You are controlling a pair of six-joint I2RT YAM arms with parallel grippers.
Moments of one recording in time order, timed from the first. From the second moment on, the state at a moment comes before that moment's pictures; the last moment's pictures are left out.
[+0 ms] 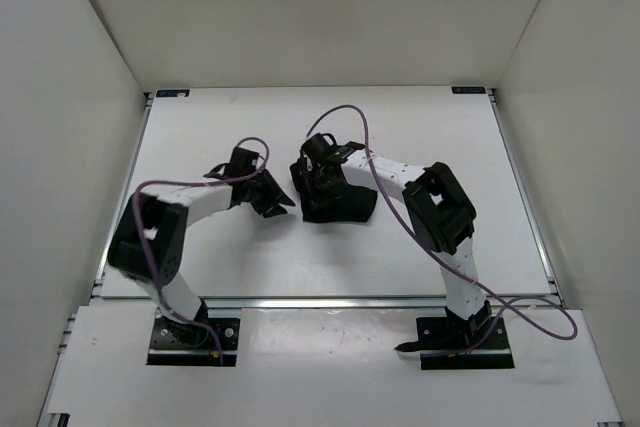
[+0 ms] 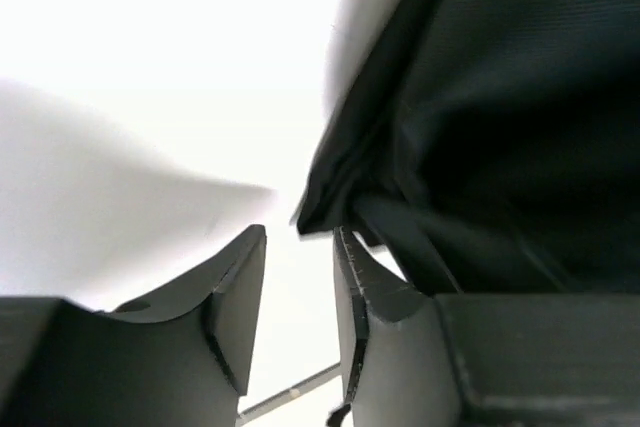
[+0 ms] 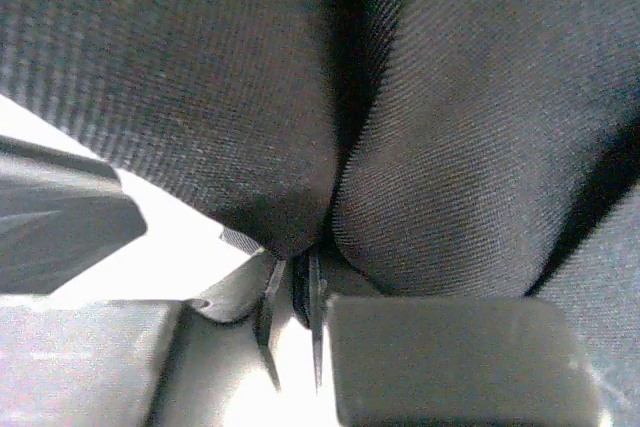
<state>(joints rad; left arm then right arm) -0.36 1.70 0.90 -0.20 0.34 -0.97 0.73 2.11 1.59 -0.63 -0.14 0.38</state>
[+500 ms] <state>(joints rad) -0.10 1.22 0.79 -0.23 0.25 -1.03 0.71 1.97 1.73 -0.84 0.07 0.40</state>
